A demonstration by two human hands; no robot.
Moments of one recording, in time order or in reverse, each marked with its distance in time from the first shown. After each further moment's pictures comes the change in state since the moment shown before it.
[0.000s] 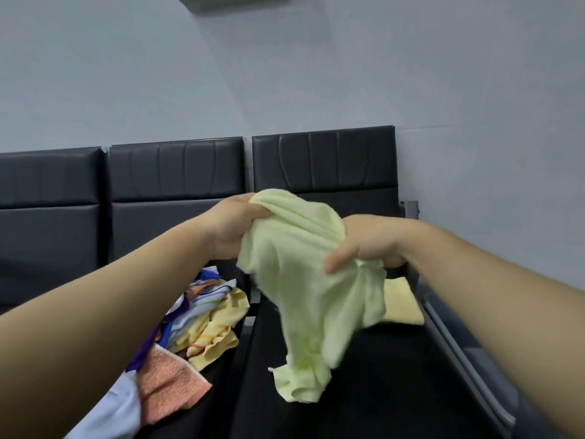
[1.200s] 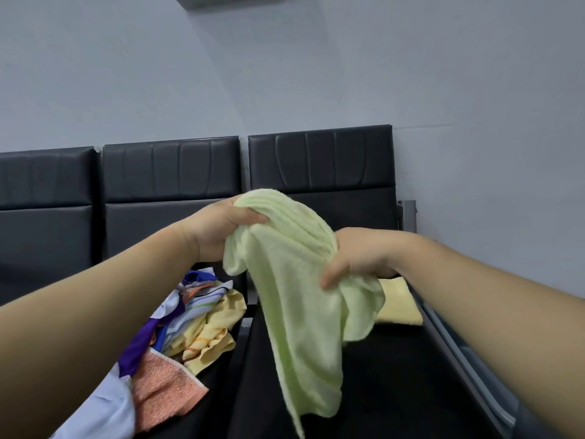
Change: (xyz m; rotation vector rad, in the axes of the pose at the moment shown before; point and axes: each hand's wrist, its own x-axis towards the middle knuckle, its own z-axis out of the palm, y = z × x) left_hand 0.004 -0.003 -0.025 -0.046 -0.172 -0.037; right_hand 0.011 0.012 0.012 -0.138 0.032 0.028
